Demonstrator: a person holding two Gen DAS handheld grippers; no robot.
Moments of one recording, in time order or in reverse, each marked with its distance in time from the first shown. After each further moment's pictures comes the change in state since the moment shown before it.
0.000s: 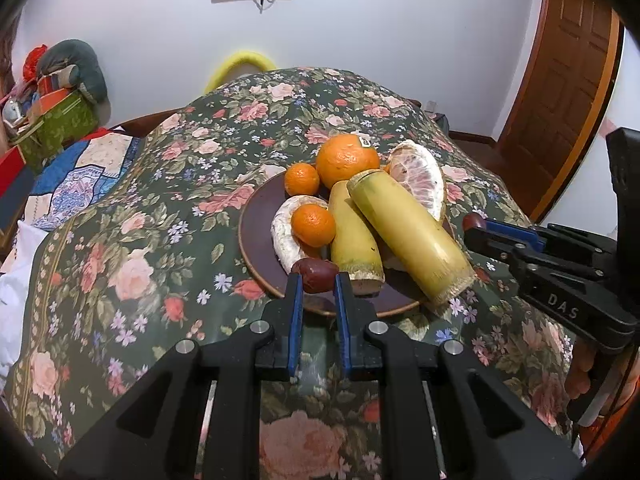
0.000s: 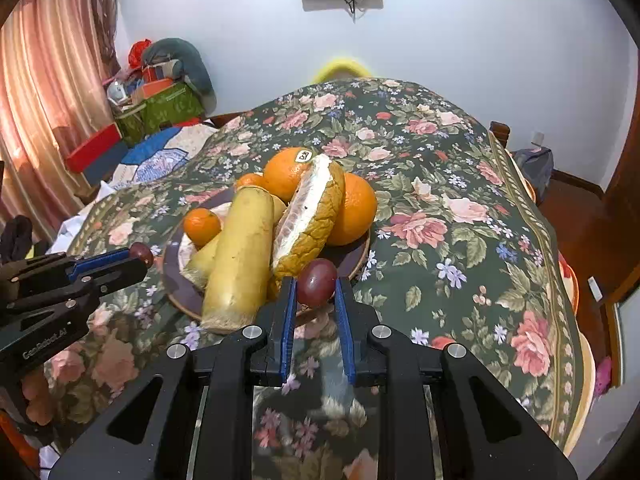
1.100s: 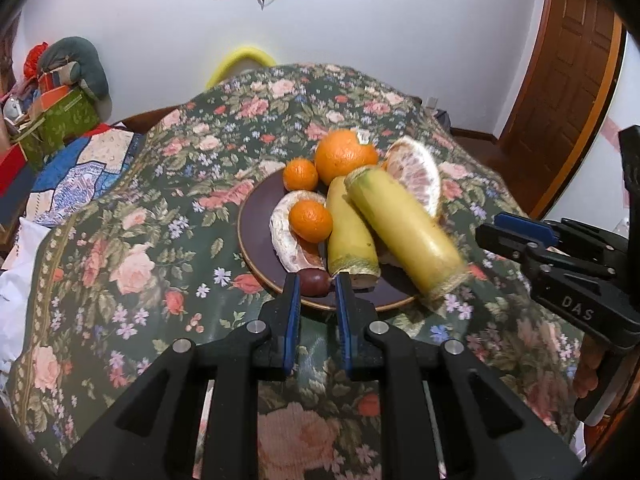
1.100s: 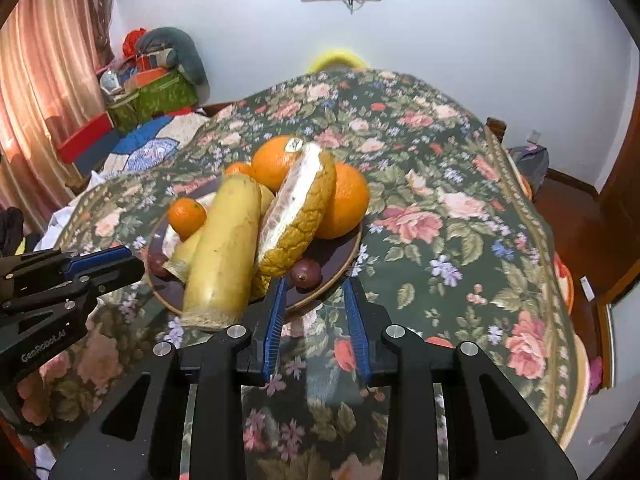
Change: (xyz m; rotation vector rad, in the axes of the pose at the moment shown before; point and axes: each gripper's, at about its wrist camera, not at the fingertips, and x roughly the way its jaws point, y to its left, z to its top) left arm -0.013 -0.003 0.001 -0.009 0.006 0.004; right arm -0.014 -0.002 0.001 -0.007 0.004 -0.031
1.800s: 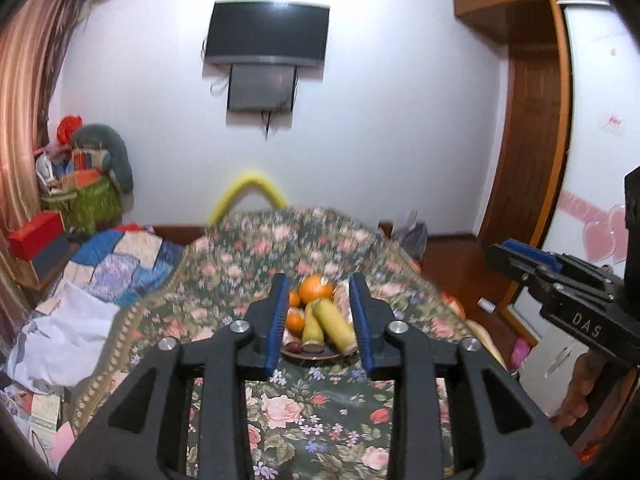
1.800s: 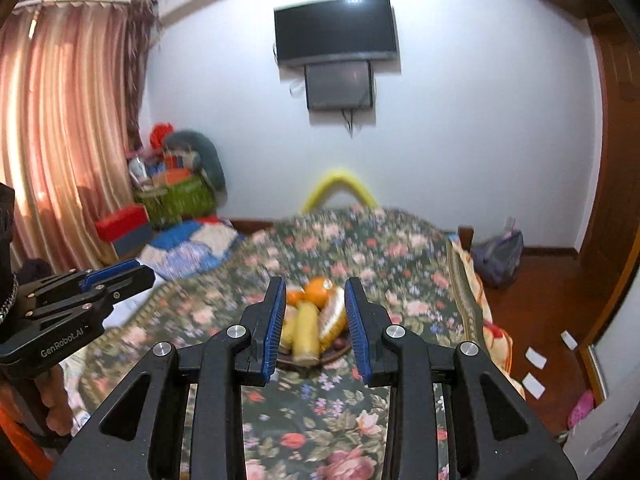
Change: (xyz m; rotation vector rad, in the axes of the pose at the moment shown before) left arm -0.247 -0.035 -0.010 0.009 -0.456 -0.019; right arm -0.218 0.051 0.001 -0.004 -0.417 -0.001
